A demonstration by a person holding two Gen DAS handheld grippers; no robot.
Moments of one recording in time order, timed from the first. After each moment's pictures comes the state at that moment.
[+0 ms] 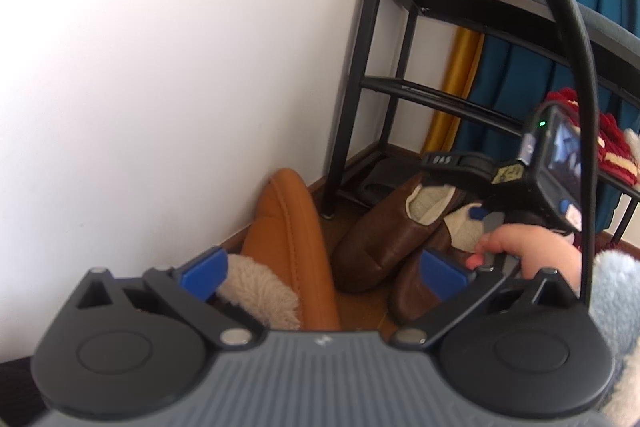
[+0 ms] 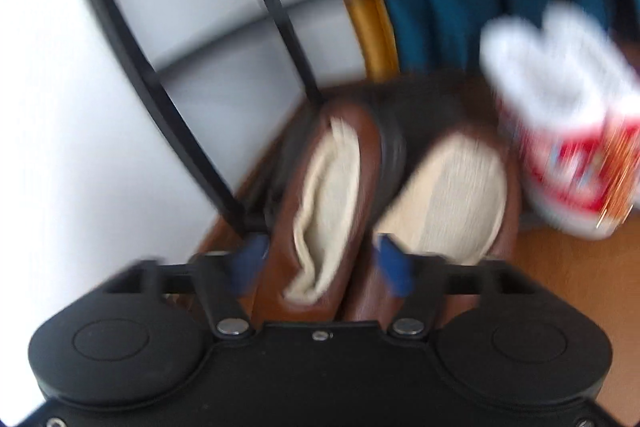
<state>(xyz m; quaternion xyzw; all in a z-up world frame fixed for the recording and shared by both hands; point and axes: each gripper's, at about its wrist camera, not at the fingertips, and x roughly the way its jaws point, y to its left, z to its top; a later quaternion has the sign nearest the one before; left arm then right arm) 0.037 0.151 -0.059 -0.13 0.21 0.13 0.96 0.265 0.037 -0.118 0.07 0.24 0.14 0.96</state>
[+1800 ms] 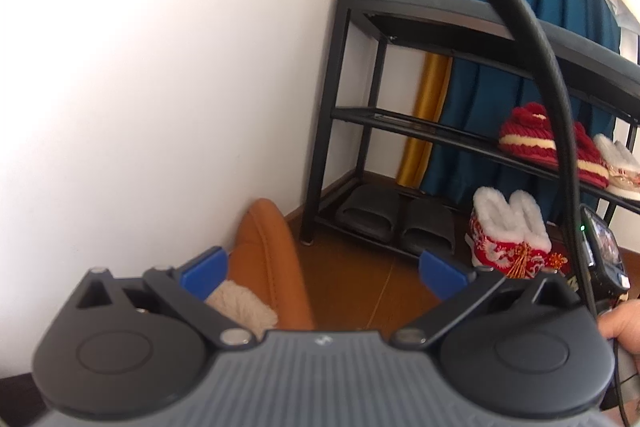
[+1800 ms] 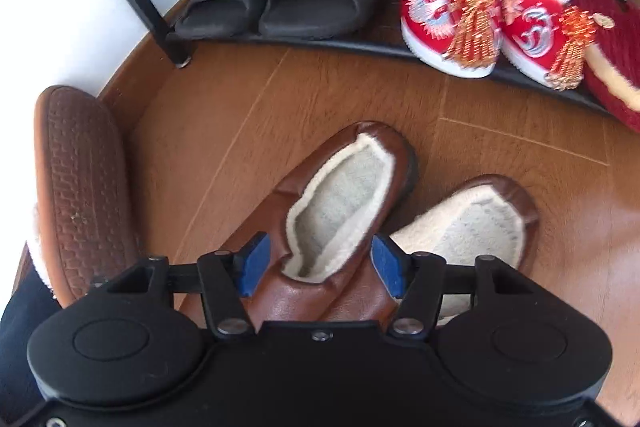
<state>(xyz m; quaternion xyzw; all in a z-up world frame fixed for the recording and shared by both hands) 0.015 0.138 -0.052 -0.10 0.16 0.11 0.98 0.247 -0.060 -0.190 -0.02 0.50 0.16 0.85</state>
